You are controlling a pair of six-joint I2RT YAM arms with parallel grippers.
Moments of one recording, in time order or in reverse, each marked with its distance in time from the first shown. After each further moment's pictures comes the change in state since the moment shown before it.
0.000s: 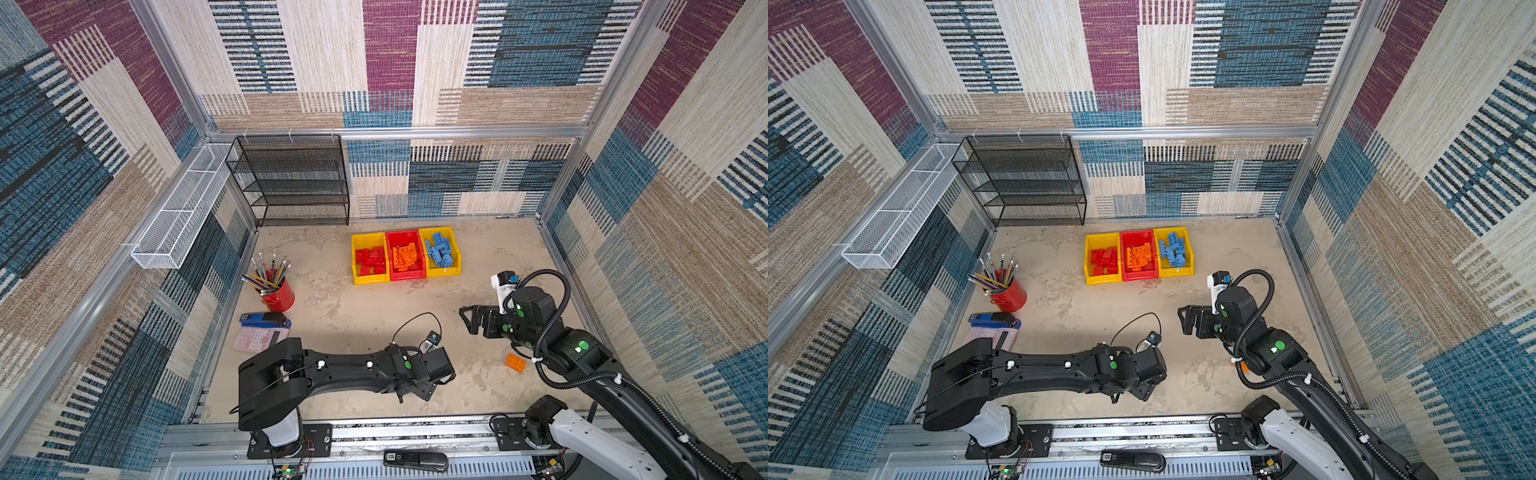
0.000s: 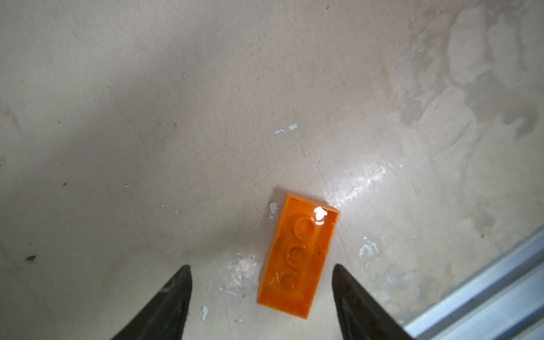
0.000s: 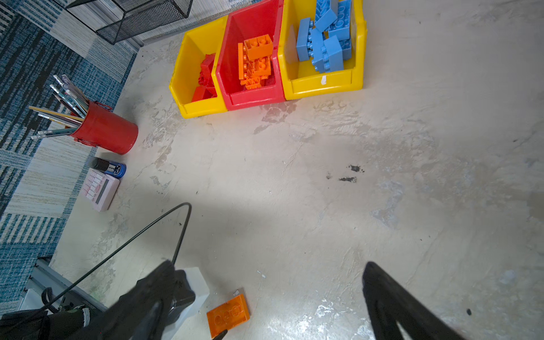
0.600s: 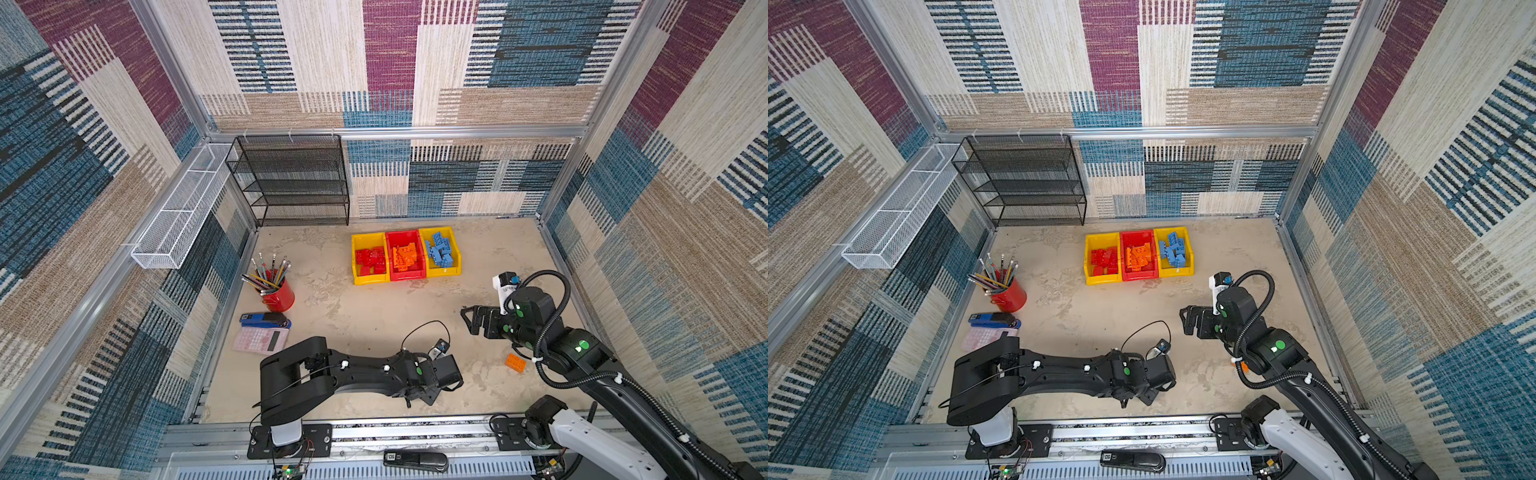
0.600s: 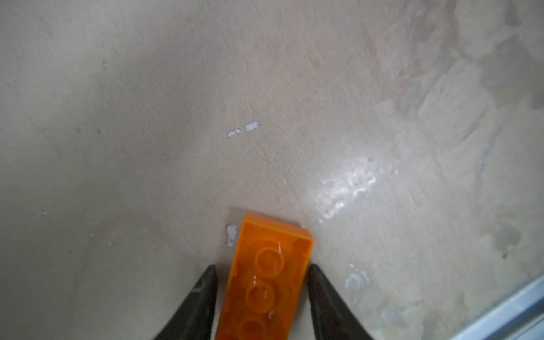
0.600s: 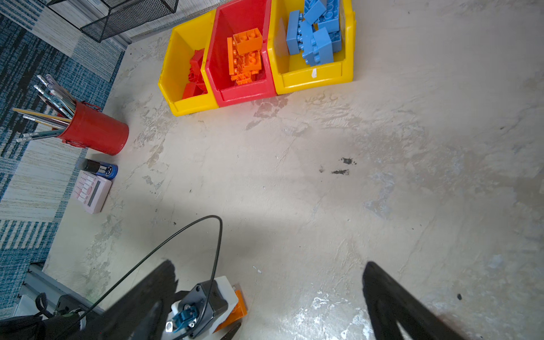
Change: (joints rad) left arm -0.024 0.113 0.021 0.093 0.028 0.010; right arm 0.000 0.005 0.008 -0.030 0.018 0.018
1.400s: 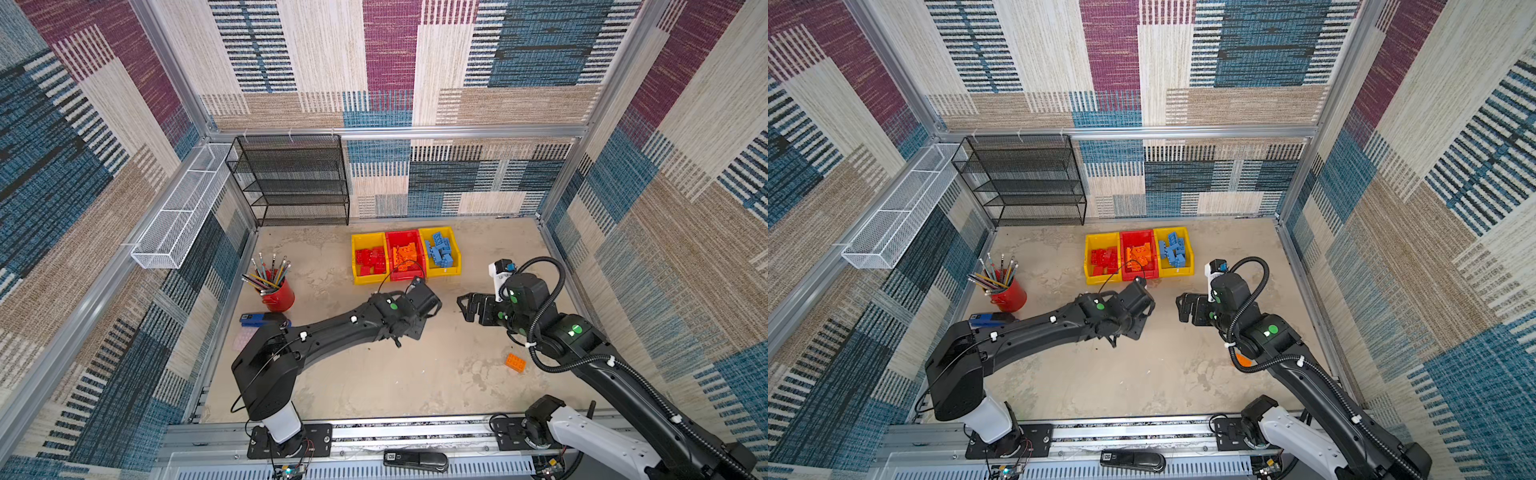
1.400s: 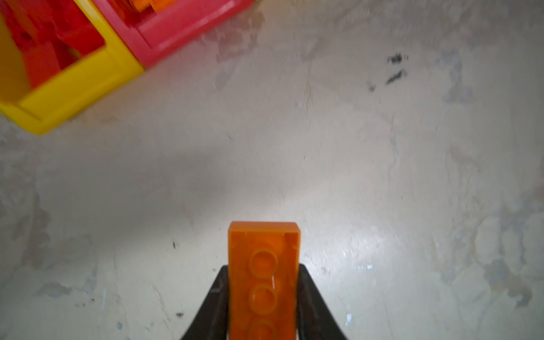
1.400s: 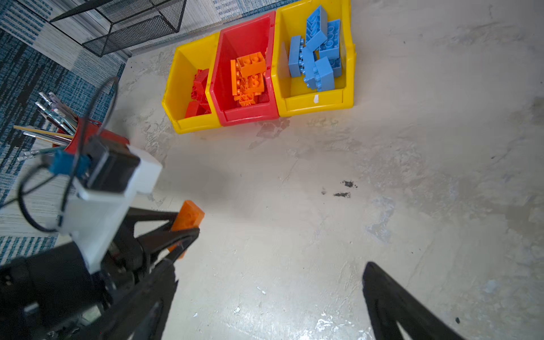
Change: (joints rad) left arm 0.396 -0.079 0.320 -0.221 -0.026 0.188; right arm -0.005 0.138 0.119 0.023 0.037 -0.021
